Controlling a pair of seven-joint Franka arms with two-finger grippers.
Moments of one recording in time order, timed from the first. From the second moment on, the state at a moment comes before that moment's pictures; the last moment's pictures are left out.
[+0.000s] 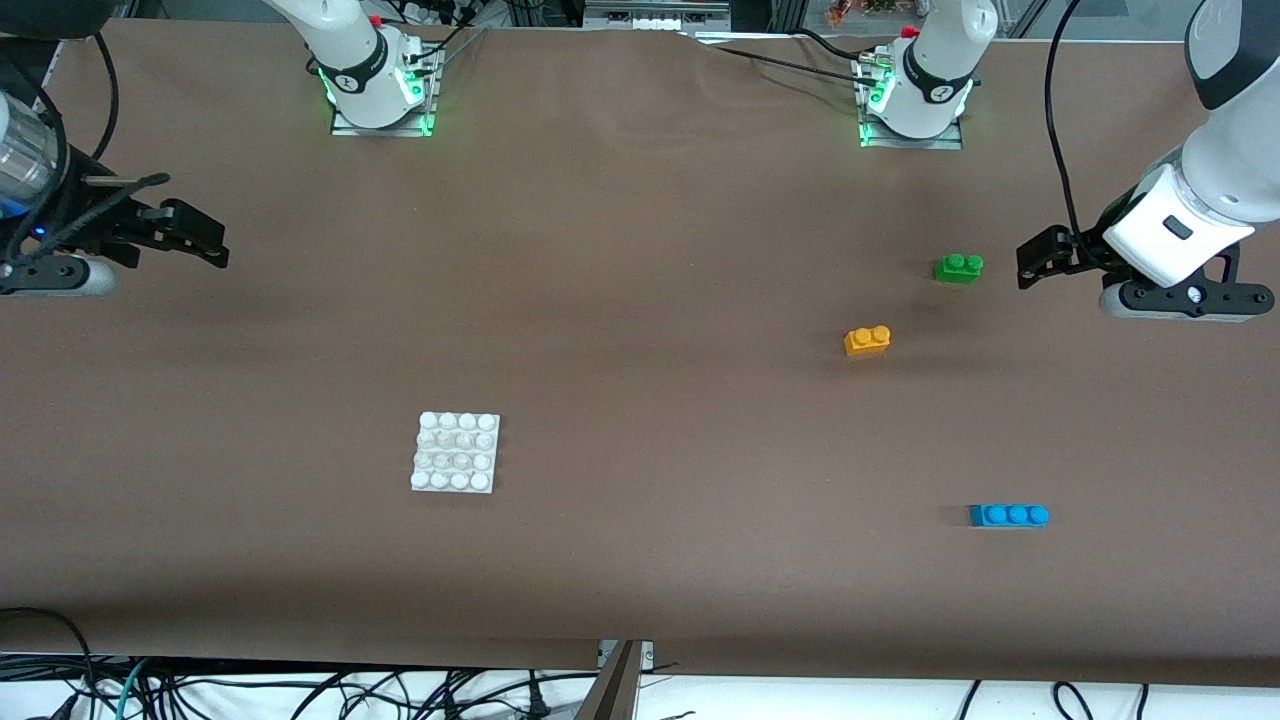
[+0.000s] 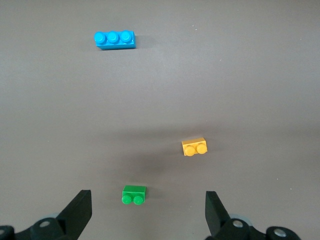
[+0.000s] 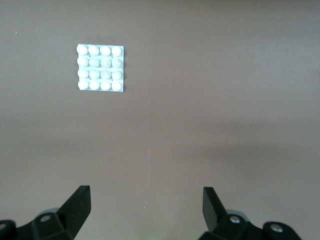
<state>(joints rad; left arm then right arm) 0.00 0.06 -0.10 -1.63 0.01 1.64 -0.07 0.16 0.14 -0.05 -1.42 0.01 1.49 0.09</state>
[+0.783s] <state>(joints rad) 0.00 0.06 -0.10 -1.63 0.01 1.63 -0.07 0.16 0.15 -0.05 -1.42 0.02 1.48 0.09</state>
